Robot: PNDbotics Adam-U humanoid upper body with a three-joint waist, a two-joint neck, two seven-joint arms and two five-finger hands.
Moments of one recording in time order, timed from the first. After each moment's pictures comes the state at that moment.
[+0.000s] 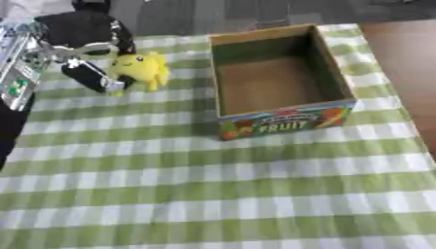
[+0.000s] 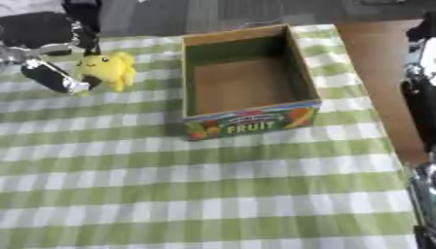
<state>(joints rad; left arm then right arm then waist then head) -0.98 0.61 -0.11 -1.22 -1.01 -0.65 -0.43 -0.39 -0.30 0.03 -1.98 0.18 -0.03 -0.41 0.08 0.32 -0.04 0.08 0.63</state>
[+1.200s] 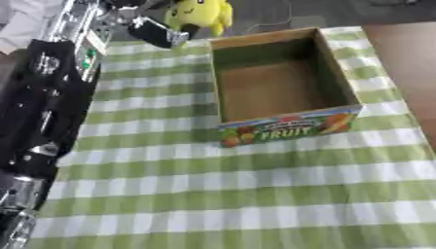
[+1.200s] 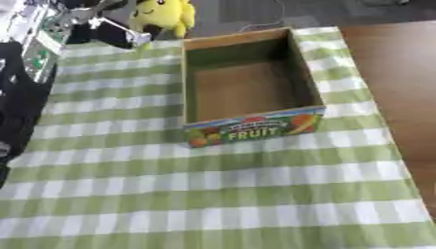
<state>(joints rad) -1.14 0.41 -0.03 -1.21 -1.29 -0.51 -0.19 -0.44 -0.29 0.04 -1.98 0.17 -0.04 -0.41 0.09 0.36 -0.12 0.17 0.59</state>
